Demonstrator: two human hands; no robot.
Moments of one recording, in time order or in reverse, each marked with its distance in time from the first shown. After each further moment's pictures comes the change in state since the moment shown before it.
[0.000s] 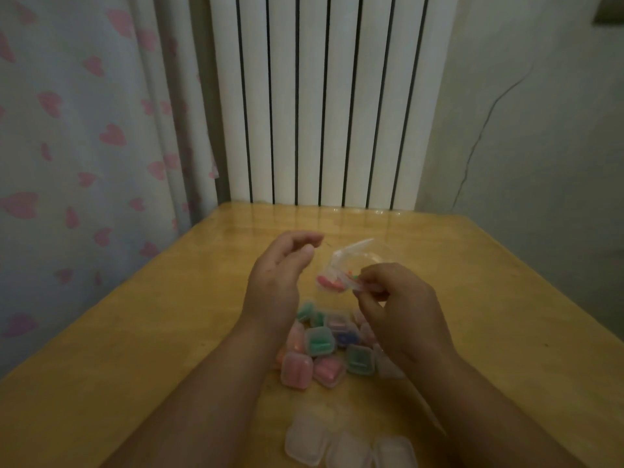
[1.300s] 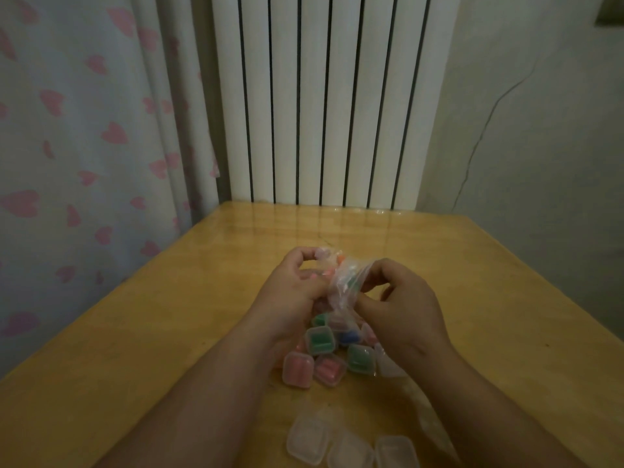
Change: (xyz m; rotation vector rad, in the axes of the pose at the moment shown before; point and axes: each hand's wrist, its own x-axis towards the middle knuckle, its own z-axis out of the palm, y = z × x) left_hand 0.006 -0.016 0.004 -0.141 -0.207 -0.358; right_hand -0.003 -0.016 -0.006 0.156 -0.049 0.168
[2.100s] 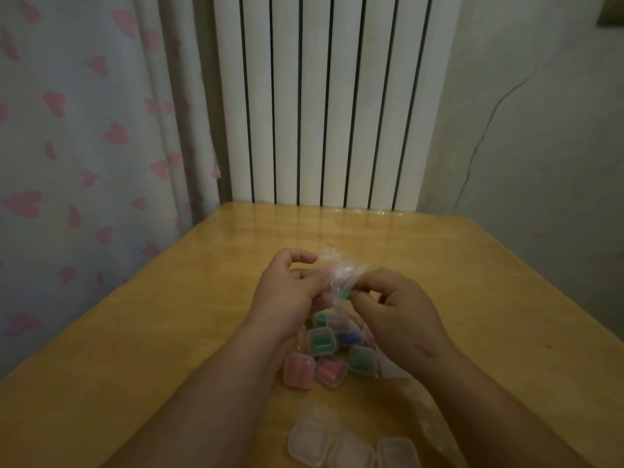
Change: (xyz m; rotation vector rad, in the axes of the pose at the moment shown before) left_hand 0.000 0.002 0.003 0.026 0.212 0.020; right_hand 0.001 -0.004 -0.003 0.006 -0.159 -0.072
